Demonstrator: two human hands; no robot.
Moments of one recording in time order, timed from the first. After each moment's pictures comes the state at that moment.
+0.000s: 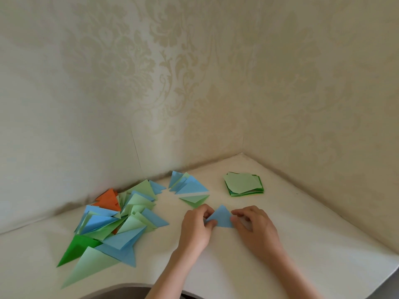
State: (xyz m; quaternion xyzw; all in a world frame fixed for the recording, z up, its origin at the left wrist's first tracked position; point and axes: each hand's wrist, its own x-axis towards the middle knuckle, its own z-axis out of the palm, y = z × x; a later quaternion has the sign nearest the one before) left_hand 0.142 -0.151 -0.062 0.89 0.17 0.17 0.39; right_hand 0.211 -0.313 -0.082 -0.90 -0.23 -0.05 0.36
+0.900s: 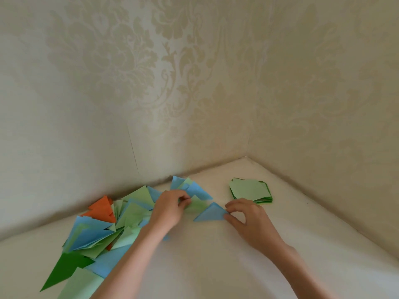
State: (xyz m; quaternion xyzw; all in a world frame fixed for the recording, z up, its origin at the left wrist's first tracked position) left_hand 0.185 -0.041 -0.054 0.93 0.13 0.18 0.31; right_hand 0.242 -0.276 -0.056 -0.87 -0.35 -0.05 0.36
